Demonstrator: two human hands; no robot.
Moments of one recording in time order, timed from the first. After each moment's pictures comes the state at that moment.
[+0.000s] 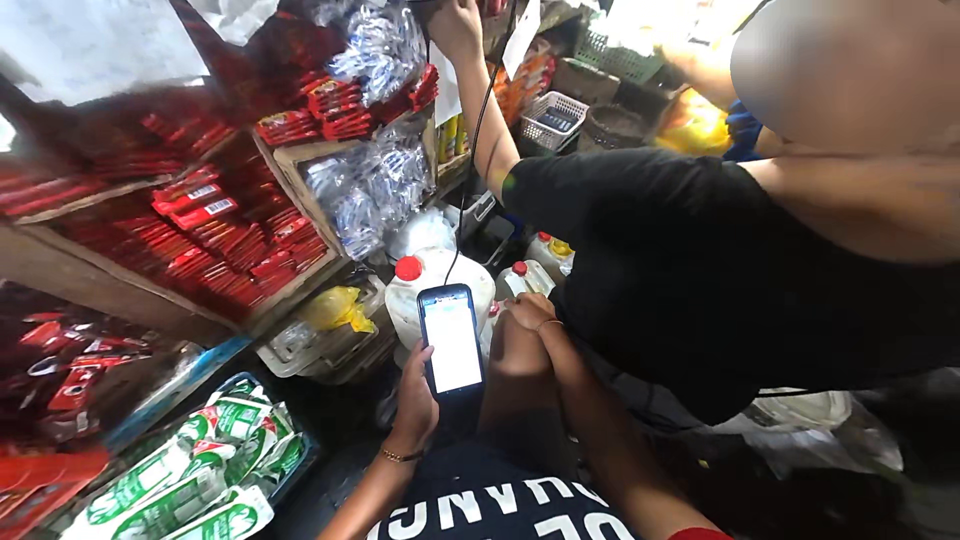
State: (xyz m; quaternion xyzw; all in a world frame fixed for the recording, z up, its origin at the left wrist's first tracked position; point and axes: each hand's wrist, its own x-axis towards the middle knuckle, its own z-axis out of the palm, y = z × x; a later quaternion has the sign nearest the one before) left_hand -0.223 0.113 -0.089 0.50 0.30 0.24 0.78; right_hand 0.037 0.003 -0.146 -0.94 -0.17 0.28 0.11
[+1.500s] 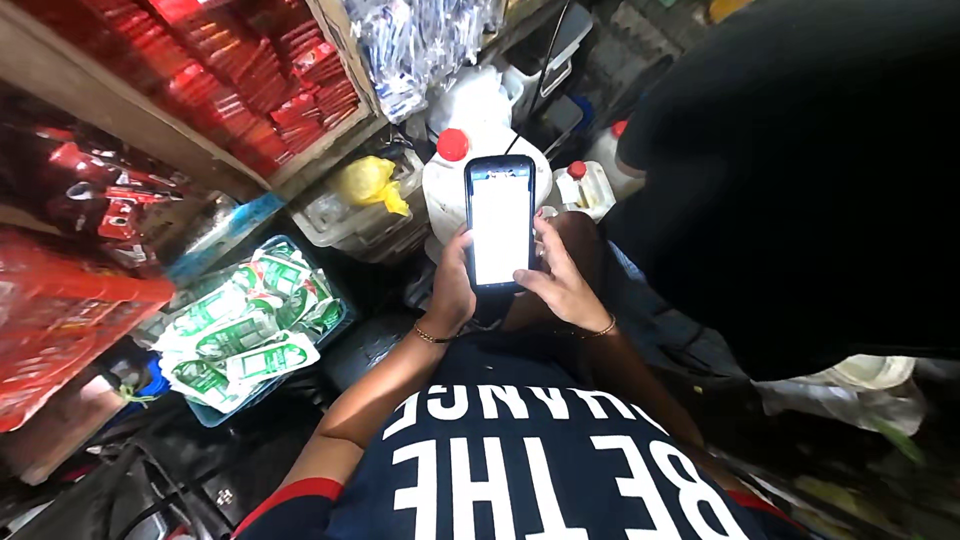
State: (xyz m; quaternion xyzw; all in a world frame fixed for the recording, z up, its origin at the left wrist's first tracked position) left_hand -0.229 0.118 -0.095 0.50 0.28 0.21 0.79; right_hand -0.119 -0.017 -0.110 -0.67 -0.36 0.30 0.58
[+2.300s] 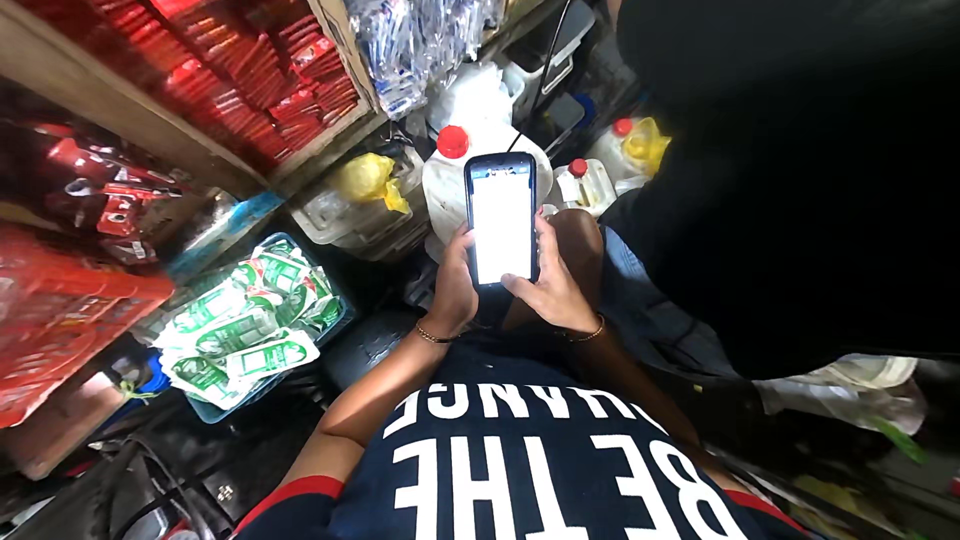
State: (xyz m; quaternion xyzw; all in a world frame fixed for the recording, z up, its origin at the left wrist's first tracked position) left_hand -0.229 0.114 -0.097 0.51 0.25 0.22 0.79; right_hand -0.132 -0.010 -0.116 -0.71 -0.36 0.25 0.56
